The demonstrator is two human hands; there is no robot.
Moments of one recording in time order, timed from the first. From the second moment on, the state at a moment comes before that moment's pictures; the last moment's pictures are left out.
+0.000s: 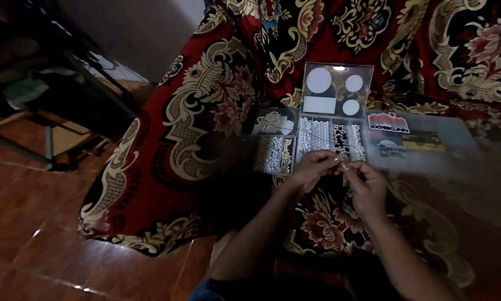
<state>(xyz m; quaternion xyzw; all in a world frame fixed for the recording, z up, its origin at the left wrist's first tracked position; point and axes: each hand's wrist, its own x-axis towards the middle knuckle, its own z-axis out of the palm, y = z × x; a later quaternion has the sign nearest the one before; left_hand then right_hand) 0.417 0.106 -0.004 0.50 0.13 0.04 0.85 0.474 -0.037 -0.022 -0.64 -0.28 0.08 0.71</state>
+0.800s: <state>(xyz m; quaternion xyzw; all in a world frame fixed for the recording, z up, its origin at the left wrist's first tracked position) 0.417 0.109 -0.006 0.61 0.06 0.13 0.78 0.473 -0.035 -0.023 -0.66 -0.28 0.07 0.69</state>
